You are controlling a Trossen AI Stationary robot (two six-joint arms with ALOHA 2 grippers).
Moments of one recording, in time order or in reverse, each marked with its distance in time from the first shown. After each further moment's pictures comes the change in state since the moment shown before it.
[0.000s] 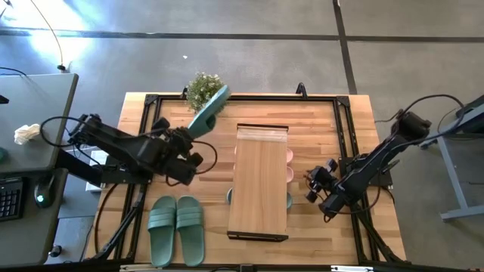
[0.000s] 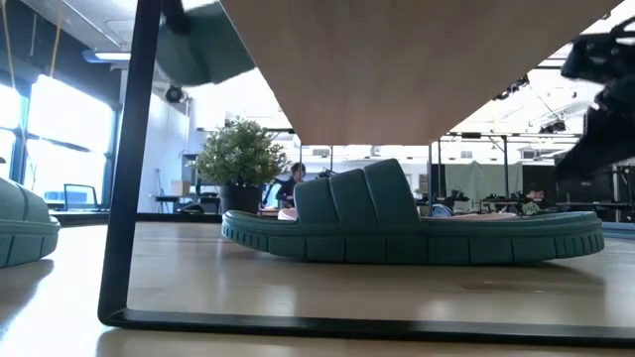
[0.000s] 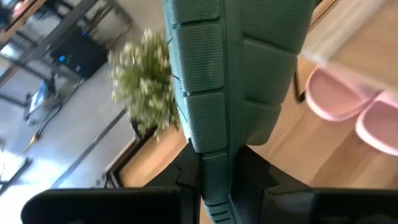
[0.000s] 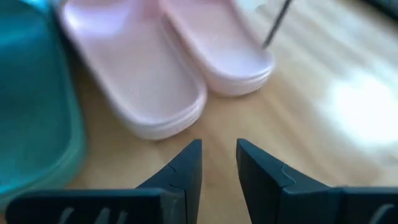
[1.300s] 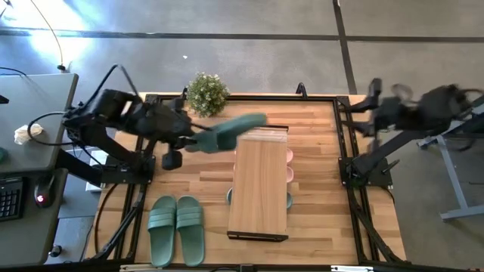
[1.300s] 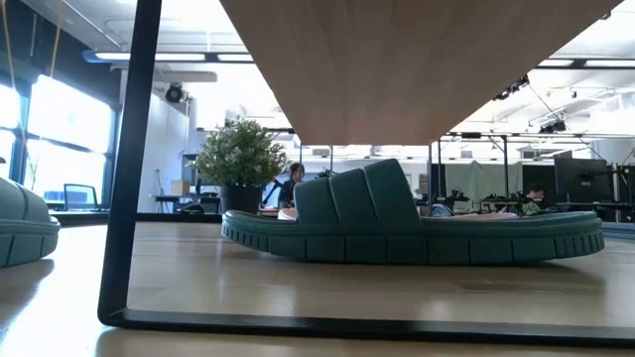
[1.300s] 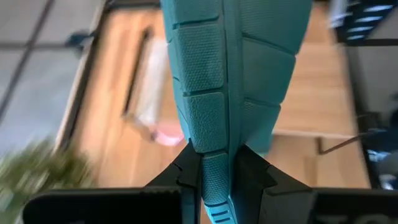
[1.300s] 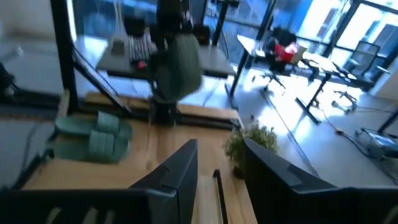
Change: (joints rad) left arm 0.170 0.046 0.648 0.115 0.739 0.870; right arm -0.277 -0.253 1.275 -0.330 -0.219 -1.400
